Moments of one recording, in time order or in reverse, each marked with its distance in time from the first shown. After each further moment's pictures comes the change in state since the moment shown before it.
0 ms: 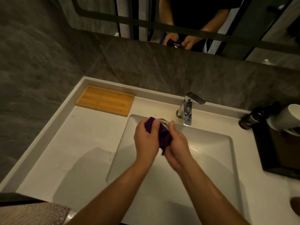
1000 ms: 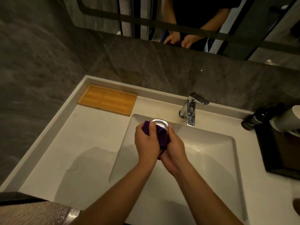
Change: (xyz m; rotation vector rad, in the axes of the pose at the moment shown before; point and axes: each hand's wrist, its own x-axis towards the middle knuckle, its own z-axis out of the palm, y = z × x) left_hand -0.001 -0.007 -0.004 -0.030 0.120 -0.120; right_hand -0.001 0.020 0.015 0.086 0.036 0.081
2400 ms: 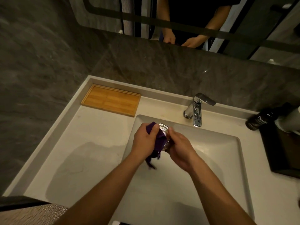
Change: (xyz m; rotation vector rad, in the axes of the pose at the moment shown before) left_hand 0.047 -0.013 -0.034 0.201 -0.383 -0.007; right_hand 0.014 -0.007 -0.003 -0.259 -0.089 -0.055
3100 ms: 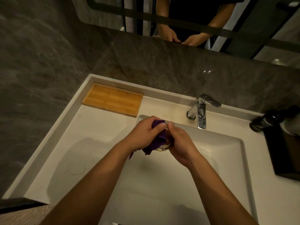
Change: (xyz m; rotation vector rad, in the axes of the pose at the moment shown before) left_hand 0.033 0.017 -0.037 0.180 -0.401 0.222; right_hand 0.013 -0.013 0.013 -0.153 -0.074 -0.038
